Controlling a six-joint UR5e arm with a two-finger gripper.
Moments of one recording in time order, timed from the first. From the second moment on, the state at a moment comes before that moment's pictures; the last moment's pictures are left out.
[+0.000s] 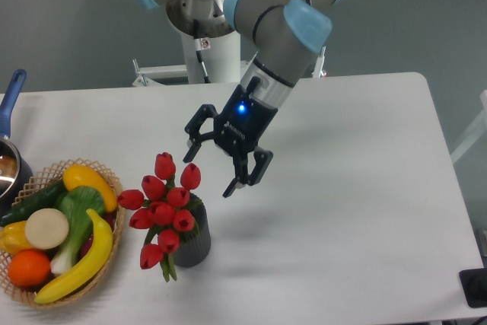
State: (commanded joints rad) arm 2.55 -1.77 -1.85 -0.81 0.73 1.18
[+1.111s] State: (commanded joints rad) arm 2.47 -1.90 -1.77 -0.79 0.73 1.17
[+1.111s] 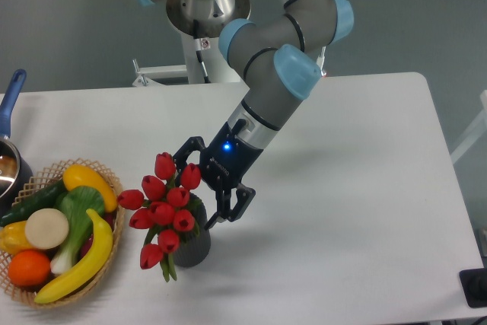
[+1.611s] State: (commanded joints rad) arm 2.45 -1.92 -1.77 -0.79 0.72 1.17
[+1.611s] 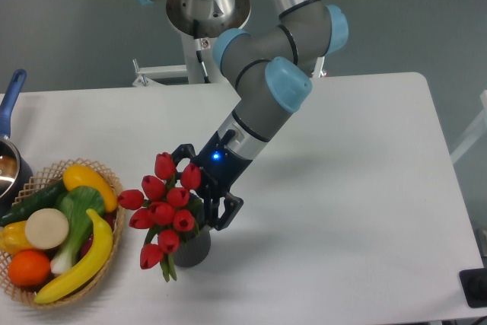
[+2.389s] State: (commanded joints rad) arm 2.45 -1.95 -1.75 -0.74 0.71 1.17
